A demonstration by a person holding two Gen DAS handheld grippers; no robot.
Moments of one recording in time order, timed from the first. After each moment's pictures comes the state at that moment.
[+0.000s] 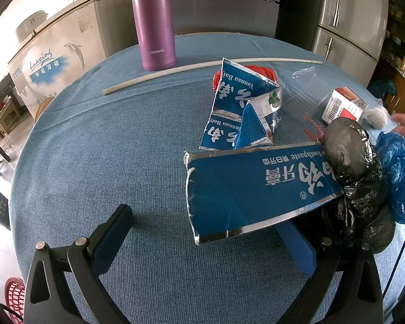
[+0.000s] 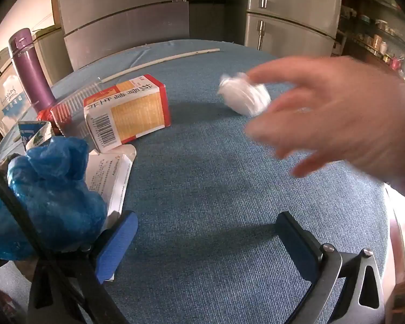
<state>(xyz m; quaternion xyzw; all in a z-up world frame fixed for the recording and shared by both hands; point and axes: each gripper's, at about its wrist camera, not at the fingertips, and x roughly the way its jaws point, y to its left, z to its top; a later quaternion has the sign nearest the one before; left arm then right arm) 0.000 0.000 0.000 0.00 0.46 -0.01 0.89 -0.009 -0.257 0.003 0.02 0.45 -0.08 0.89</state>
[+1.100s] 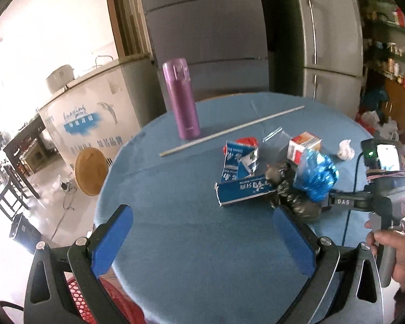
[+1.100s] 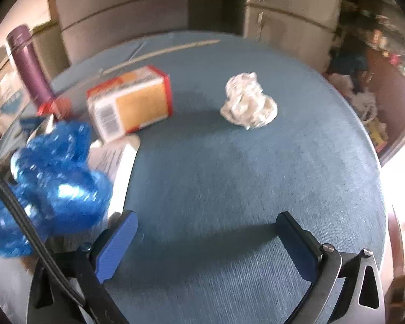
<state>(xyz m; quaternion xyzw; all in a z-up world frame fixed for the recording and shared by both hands) -0.136 0.002 0.131 0.07 0.33 0.02 0.94 -0.012 -0.253 0.005 0.02 0.49 -0.08 0.87</state>
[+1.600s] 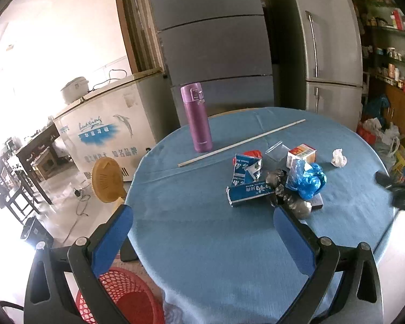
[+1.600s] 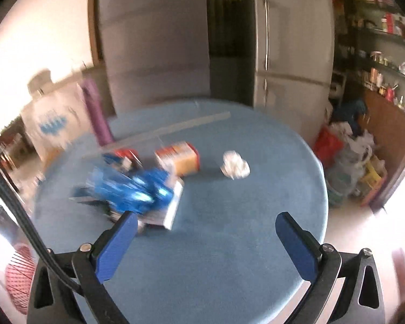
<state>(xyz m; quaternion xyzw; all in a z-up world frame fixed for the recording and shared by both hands) -0.190 0.003 0.170 0.08 0.30 0.05 0.95 -0.159 -0.247 0.148 0.03 0.32 -0.01 0.95</state>
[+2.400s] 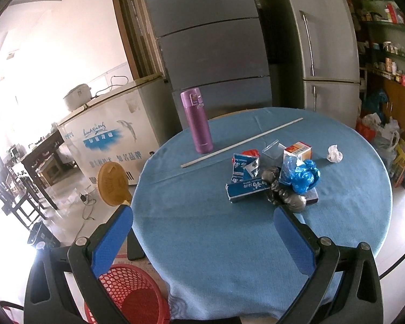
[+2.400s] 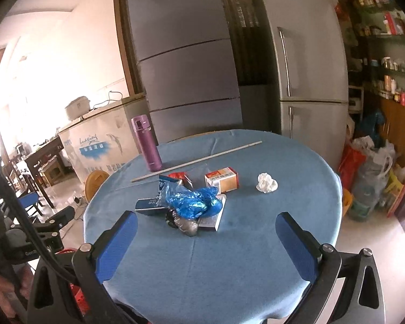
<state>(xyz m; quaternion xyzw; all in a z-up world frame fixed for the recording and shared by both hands) -0.213 -0.007 0.178 0.10 0.29 0.05 0.95 -0.237 -0.225 0.188 0.06 0.26 0.06 0.96</state>
